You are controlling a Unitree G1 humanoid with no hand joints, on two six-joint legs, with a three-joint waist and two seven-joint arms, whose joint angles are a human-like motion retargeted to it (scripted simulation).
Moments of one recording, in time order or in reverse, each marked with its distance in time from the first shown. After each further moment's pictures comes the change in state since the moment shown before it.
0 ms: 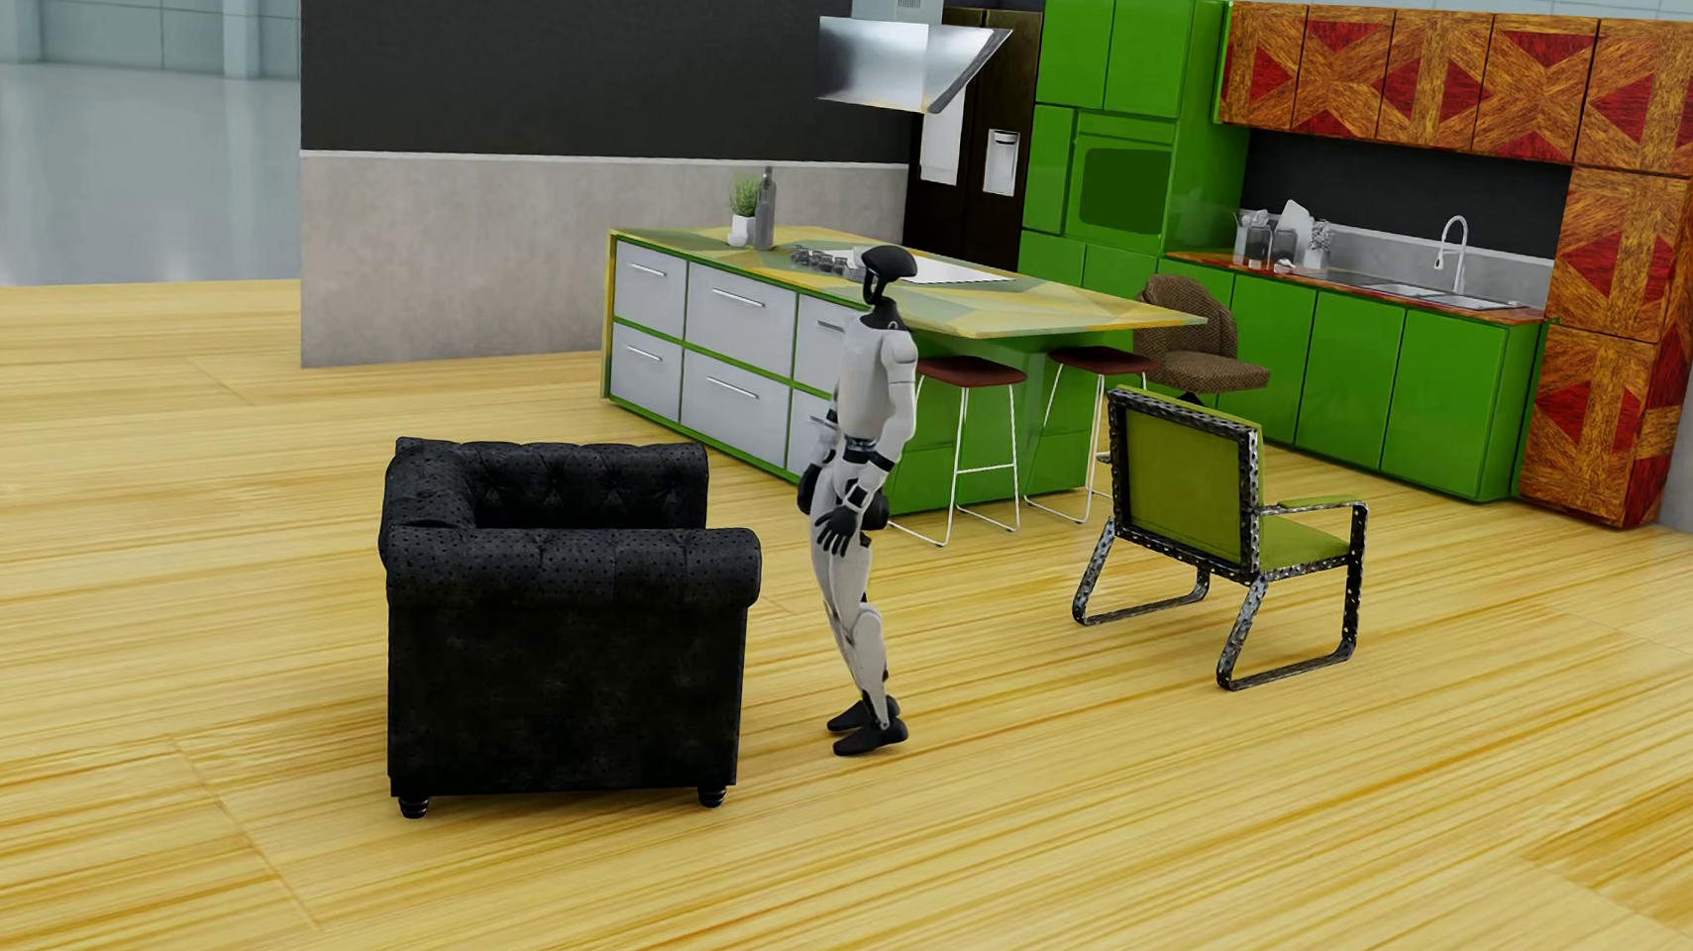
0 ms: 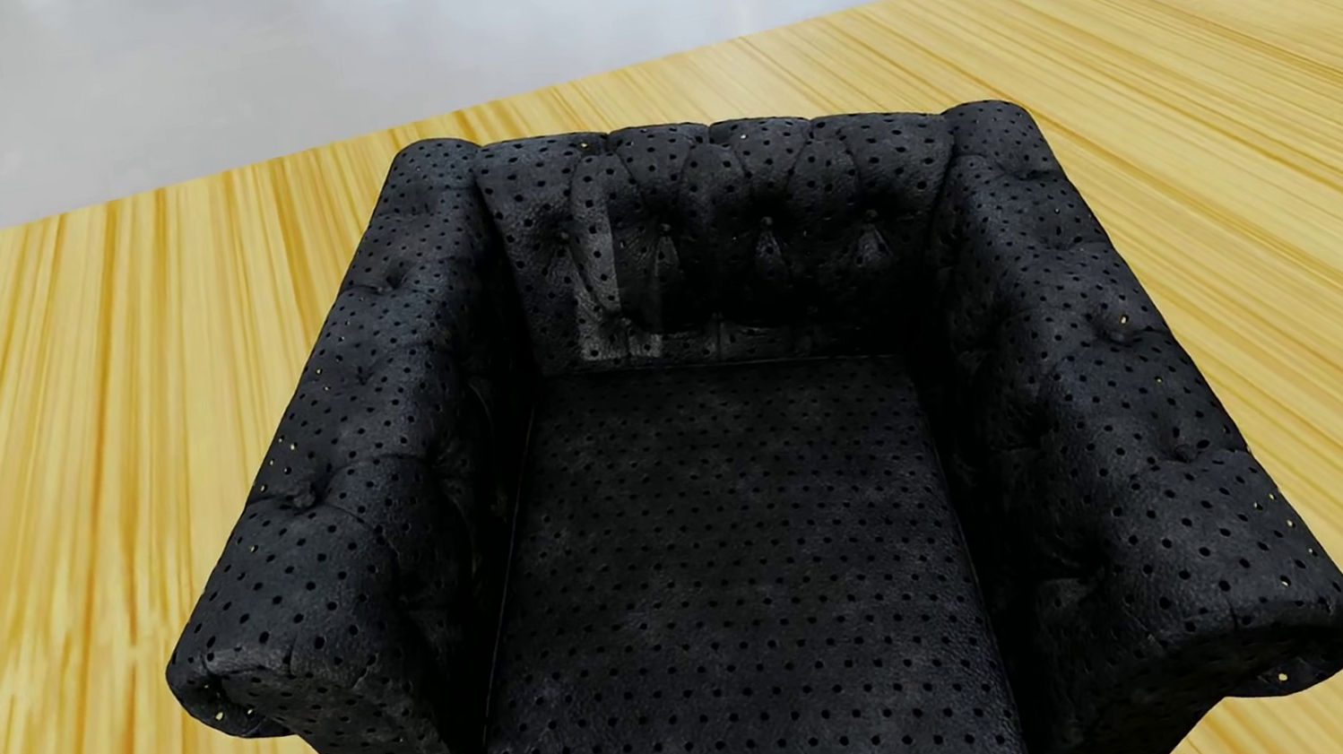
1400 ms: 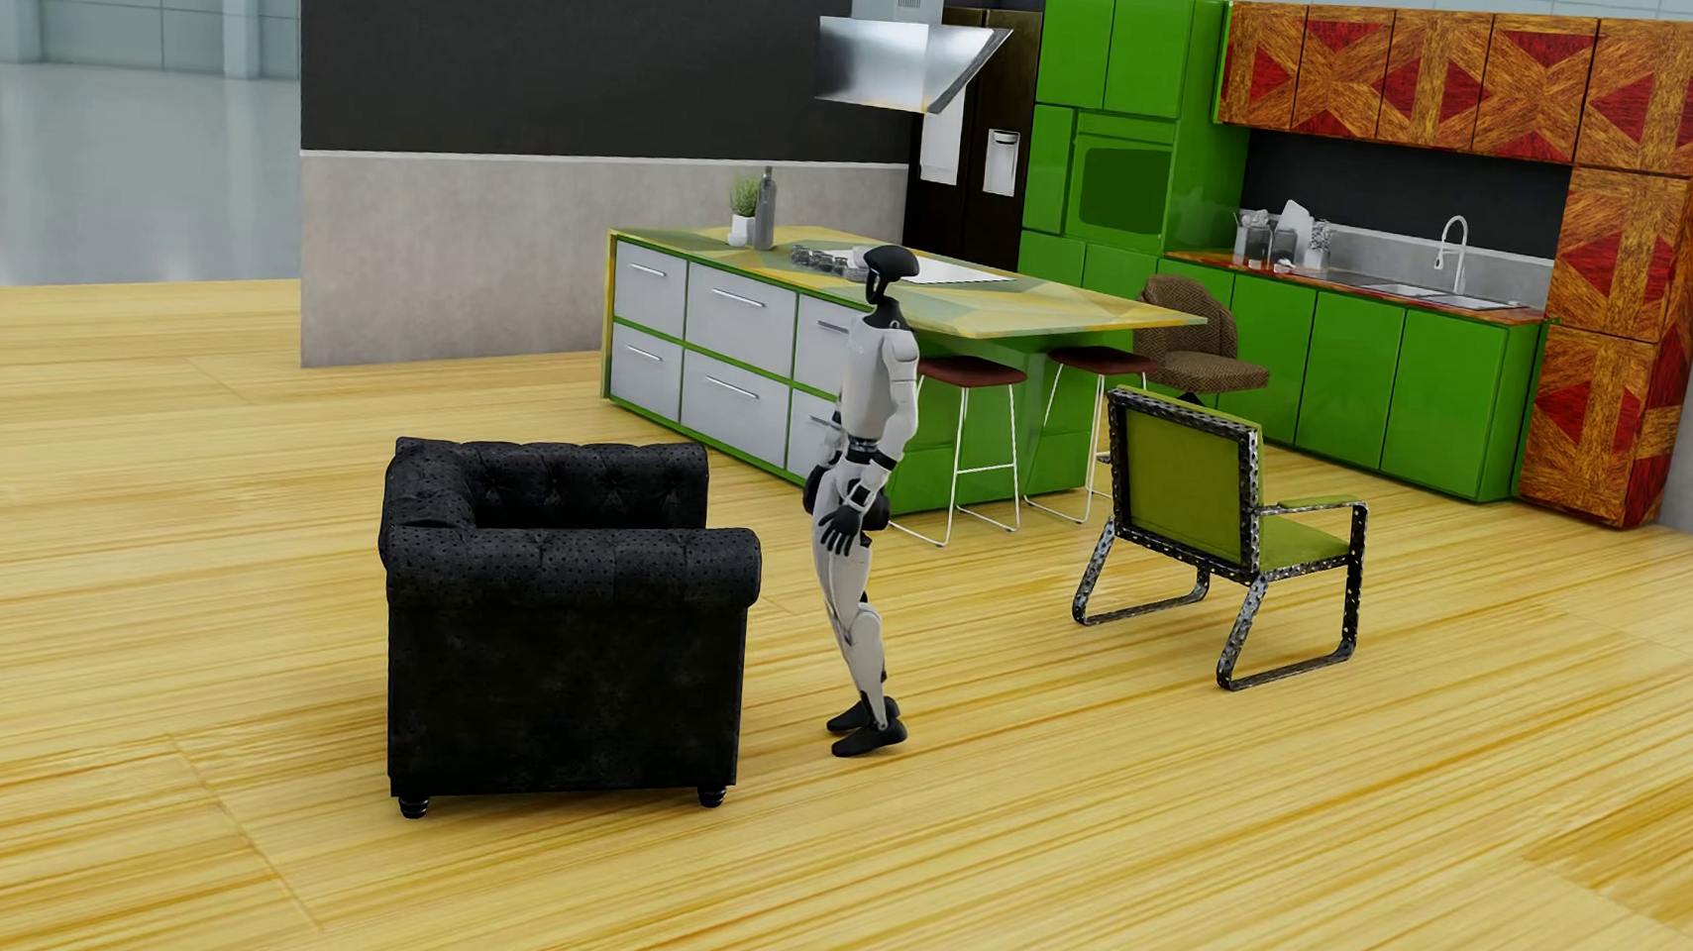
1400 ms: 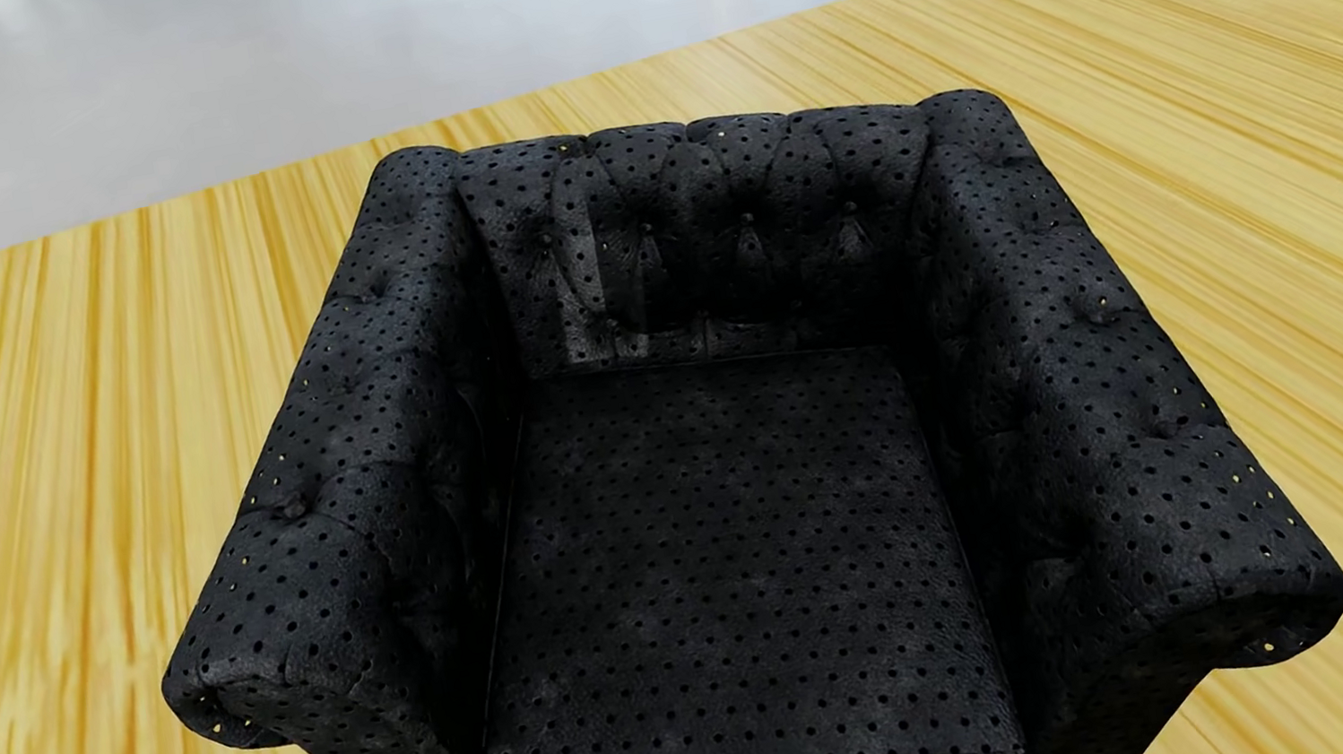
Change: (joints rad) body -0.008 -0.002 -0.002 -0.005 -0.007 0.019 0.000 0.000 0.010 0.011 0.005 0.013 0.009 0.029 0.001 0.002 -0.009 0.000 0.000 -0.007 -0.020 0.000 0.018 0.000 0.000 0.000 0.000 0.000 0.000
